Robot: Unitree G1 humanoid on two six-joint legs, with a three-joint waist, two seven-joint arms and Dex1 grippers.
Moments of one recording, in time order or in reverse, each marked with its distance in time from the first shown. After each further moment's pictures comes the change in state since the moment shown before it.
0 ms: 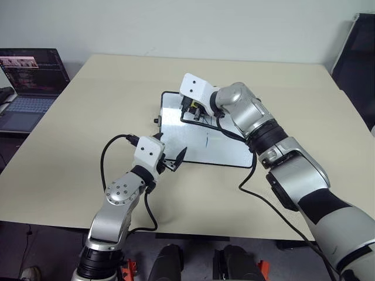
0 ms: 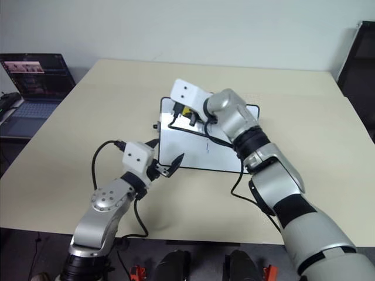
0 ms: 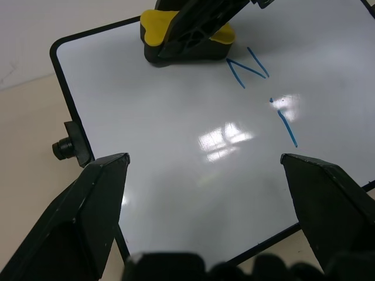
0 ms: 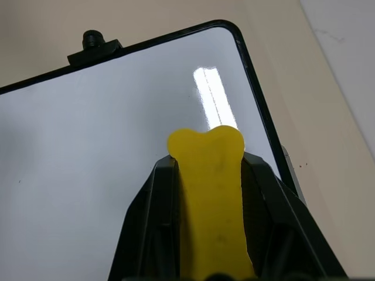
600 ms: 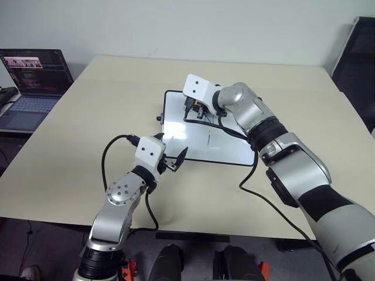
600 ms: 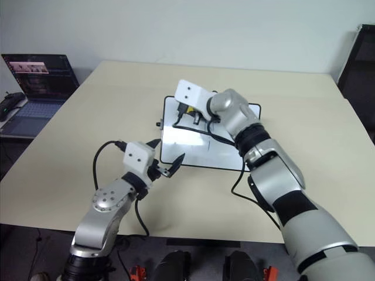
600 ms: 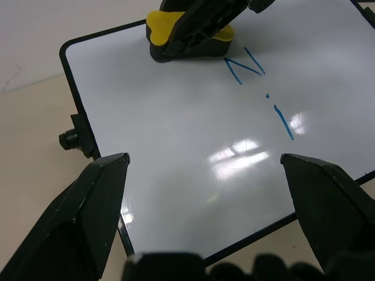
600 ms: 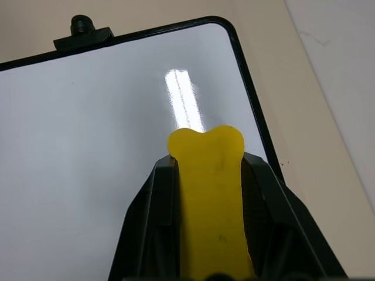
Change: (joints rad) left arm 0.000 -0.007 -0.003 0.000 0.001 -0.001 -0.001; right arm -0.032 -0.014 -0.004 0.108 -0.021 -0.082 -0.039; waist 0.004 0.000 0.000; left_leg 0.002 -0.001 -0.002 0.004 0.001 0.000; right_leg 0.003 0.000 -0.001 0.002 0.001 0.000
